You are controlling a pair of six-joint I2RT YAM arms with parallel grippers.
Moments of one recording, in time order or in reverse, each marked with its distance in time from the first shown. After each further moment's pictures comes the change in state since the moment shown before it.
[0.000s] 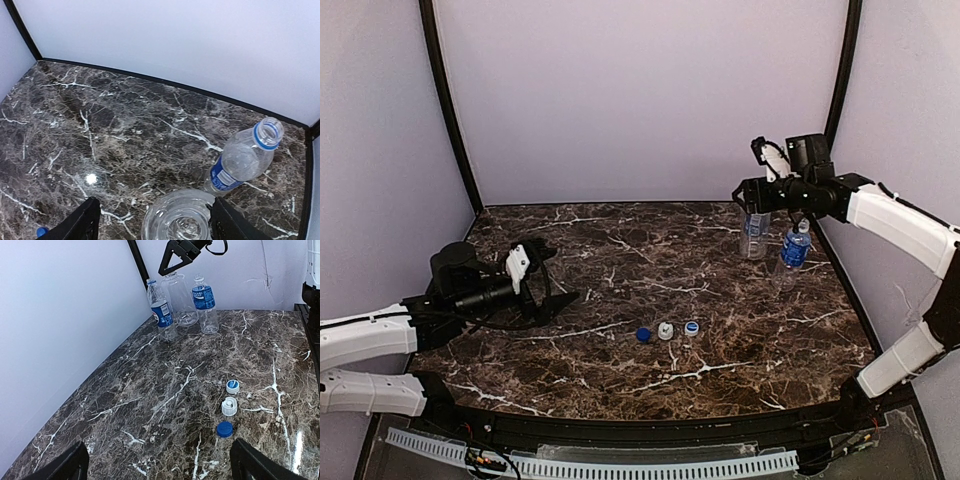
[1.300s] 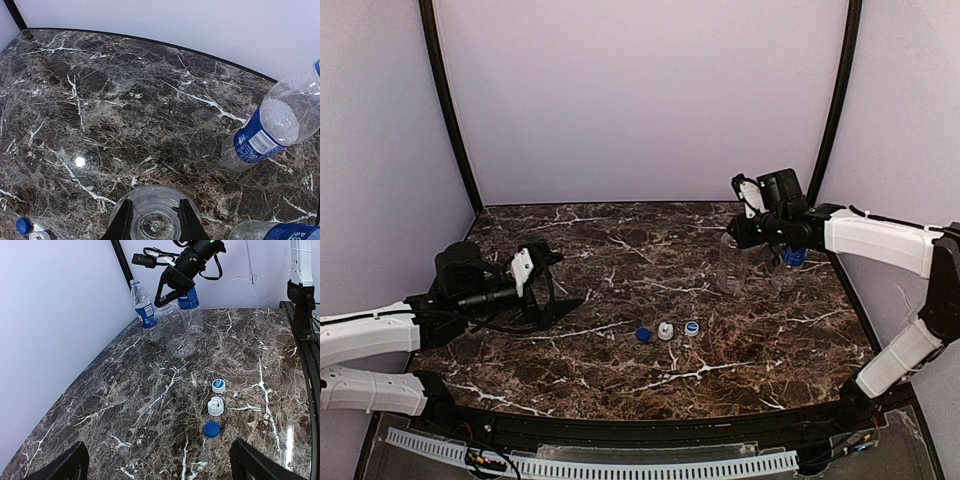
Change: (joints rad) left arm 0.000 0.033 0.006 0.002 0.075 0.006; right arm 0.127 0.043 -0.185 0.127 0.145 0.045
